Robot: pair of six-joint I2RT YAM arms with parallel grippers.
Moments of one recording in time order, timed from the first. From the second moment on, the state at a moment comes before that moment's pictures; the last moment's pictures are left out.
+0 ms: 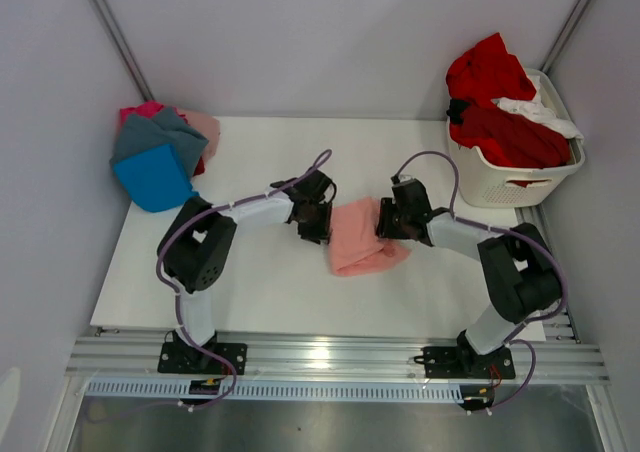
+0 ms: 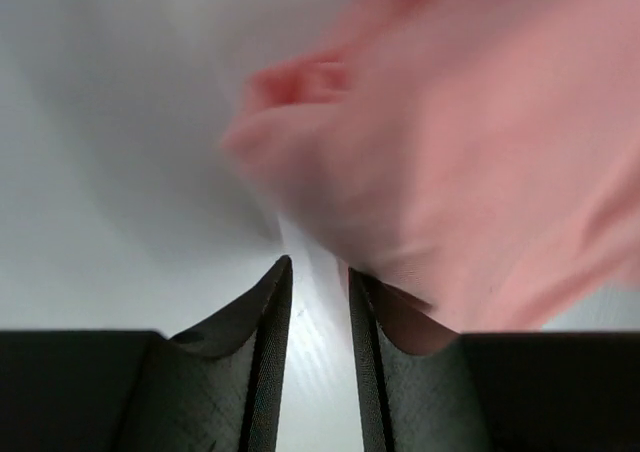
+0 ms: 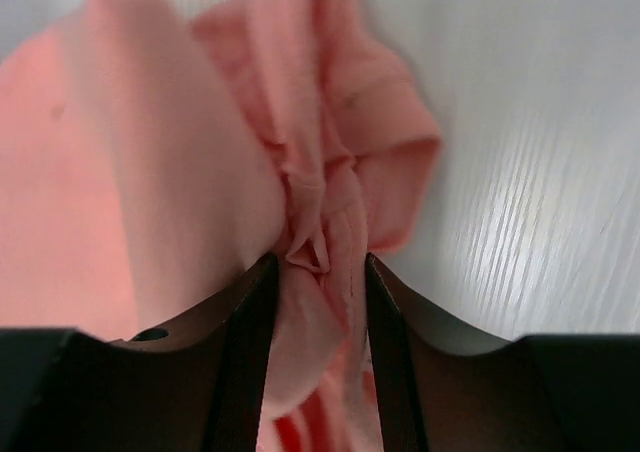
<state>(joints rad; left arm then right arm) -0.67 1.91 1.26 -0.50 0.12 -0.51 0.45 1.66 0.87 -0.08 0.00 0.42</state>
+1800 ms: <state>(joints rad) -0.42 1.86 1.02 -0.11 0.58 -0.62 0.51 1.25 0.52 -0.10 -0.09 0.58</state>
